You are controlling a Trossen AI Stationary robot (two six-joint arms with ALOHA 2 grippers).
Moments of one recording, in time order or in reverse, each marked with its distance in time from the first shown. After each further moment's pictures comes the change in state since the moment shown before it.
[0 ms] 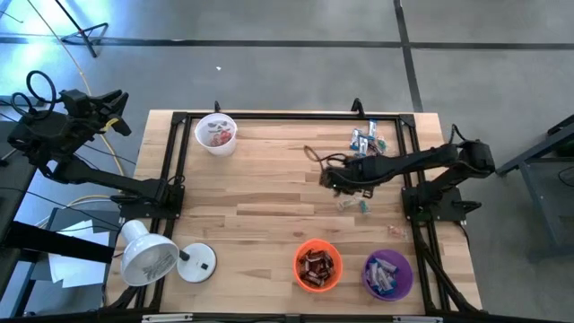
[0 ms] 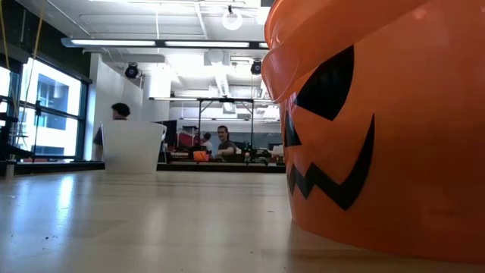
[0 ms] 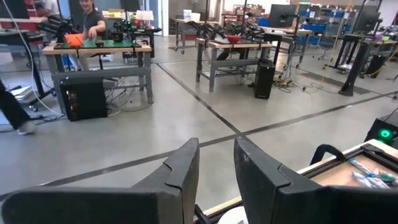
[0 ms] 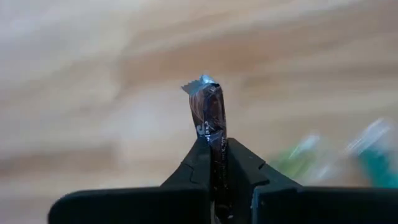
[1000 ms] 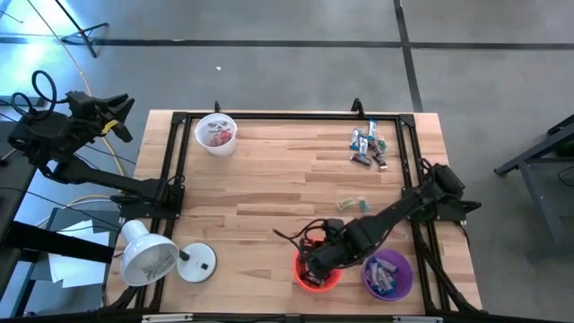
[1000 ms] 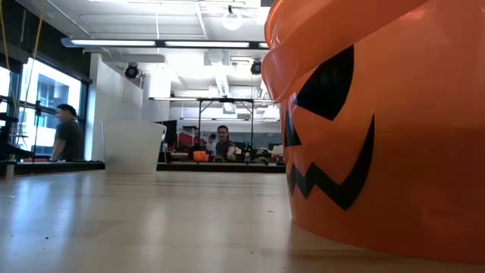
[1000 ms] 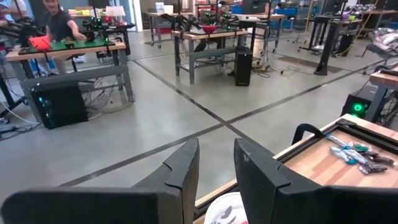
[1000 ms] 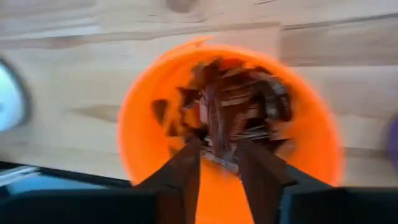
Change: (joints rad) left arm 0.000 0.000 0.000 0.001 0.114 0.073; right arm 0.562 0.382 0.716 -0.256 -0.113 0.398
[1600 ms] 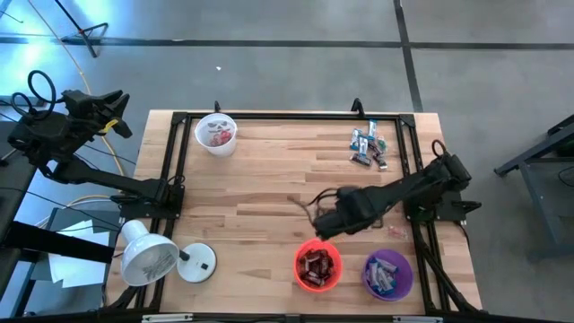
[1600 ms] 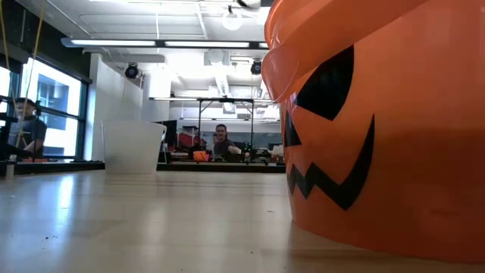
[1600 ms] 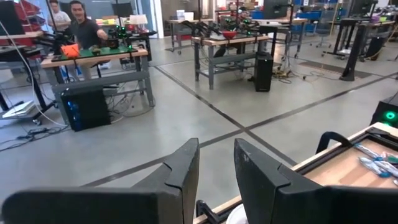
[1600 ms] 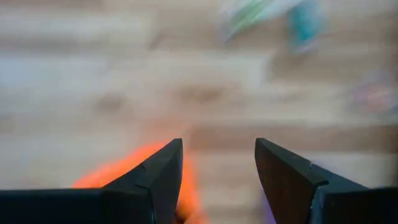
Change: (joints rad) left arm 0.000 0.000 0.000 0.000 -0.095 0.017; right arm -0.147 -0.099 0.013 -0.385 -0.035 -0.216
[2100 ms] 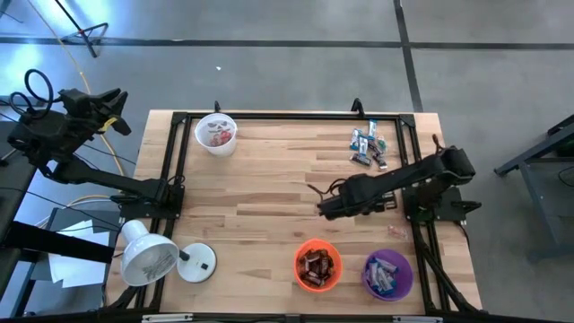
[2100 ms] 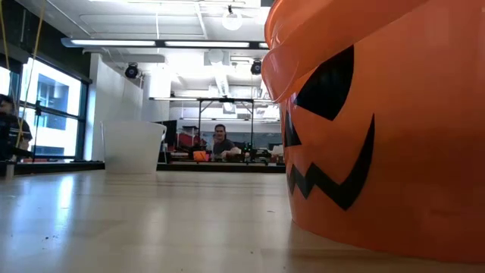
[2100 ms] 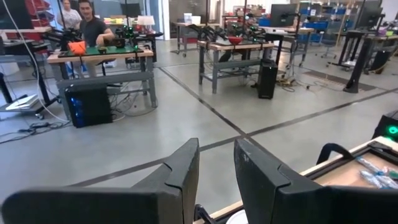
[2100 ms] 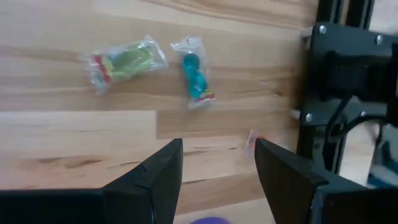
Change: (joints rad) left arm 0.000 0.000 0.000 0.024 -0.028 -0.029; right arm -0.155 -0.060 -0.291 -0.157 -0.037 -0.186
